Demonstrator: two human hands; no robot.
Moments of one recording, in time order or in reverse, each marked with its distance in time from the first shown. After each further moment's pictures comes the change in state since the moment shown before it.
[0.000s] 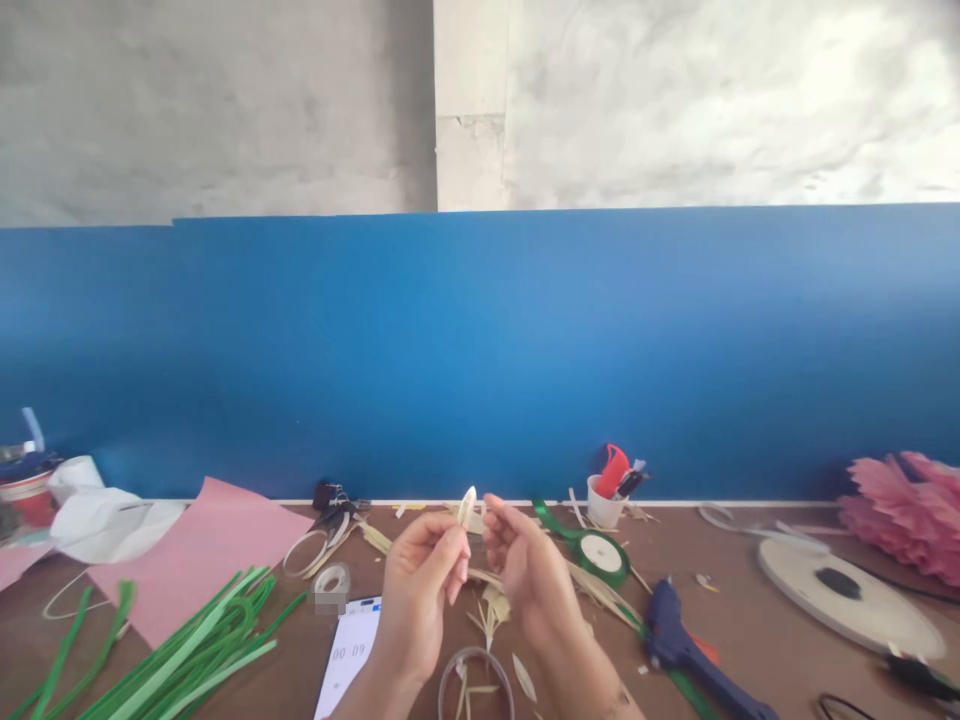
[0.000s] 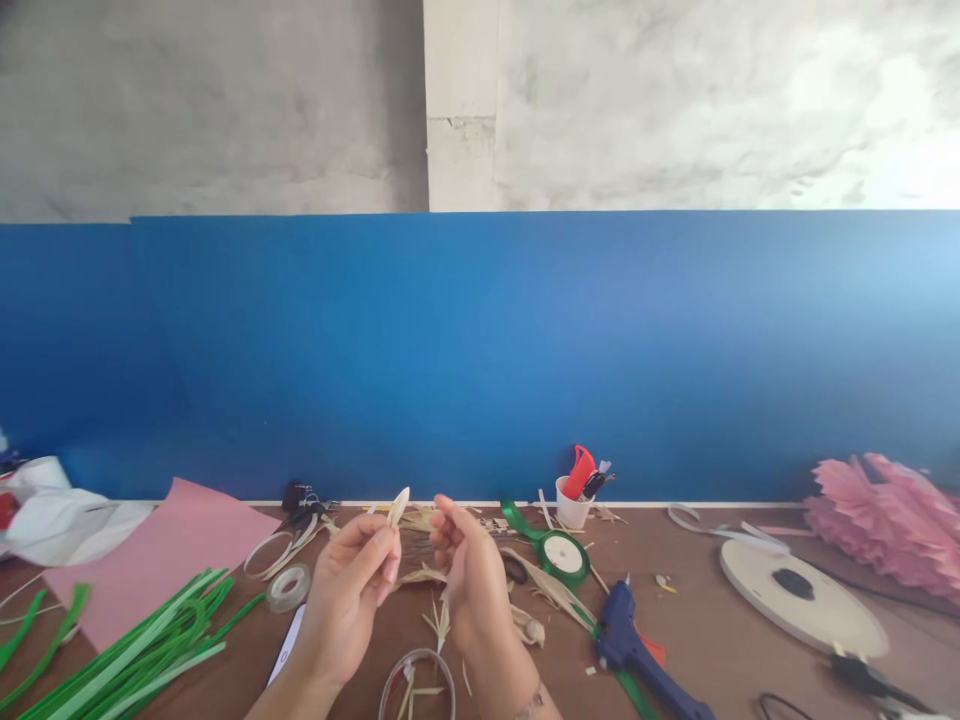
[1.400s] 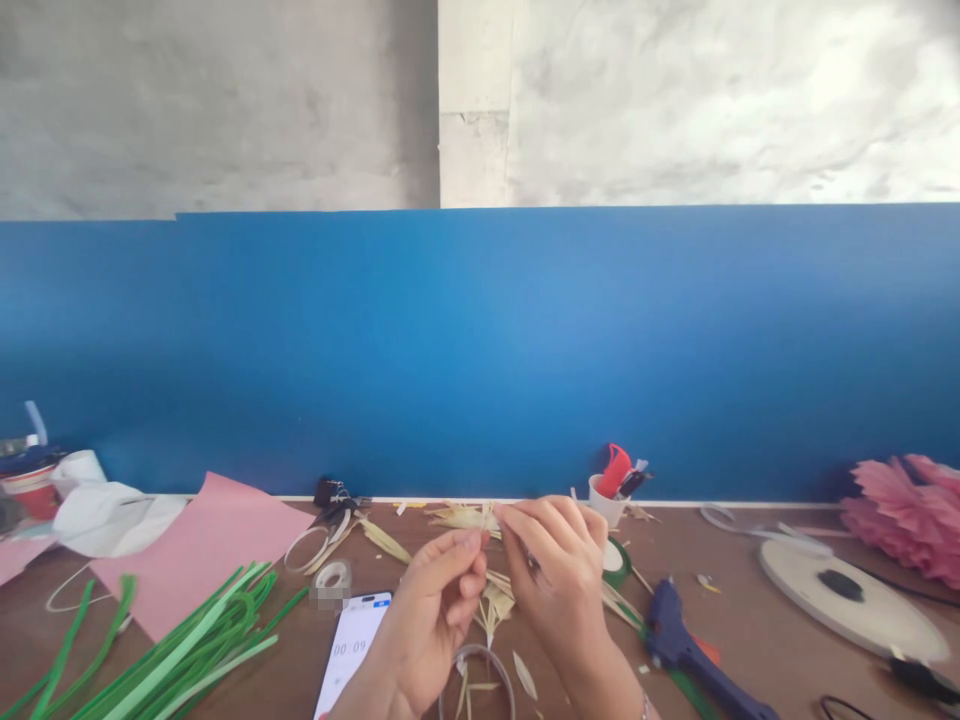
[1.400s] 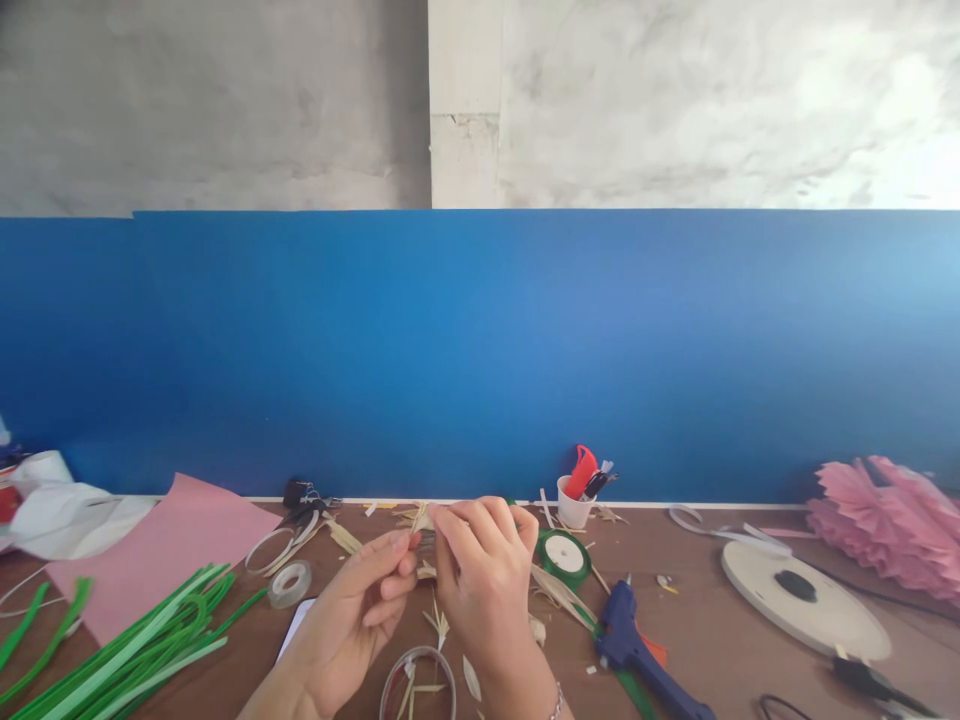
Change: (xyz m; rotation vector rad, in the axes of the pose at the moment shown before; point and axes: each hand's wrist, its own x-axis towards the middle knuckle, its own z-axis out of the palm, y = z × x) left_hand -0.007 0.015 0.008 -0.256 -0.007 -0.476; right_hand -0.027 -0.030 -0.004 -1.122 0.086 -1.471
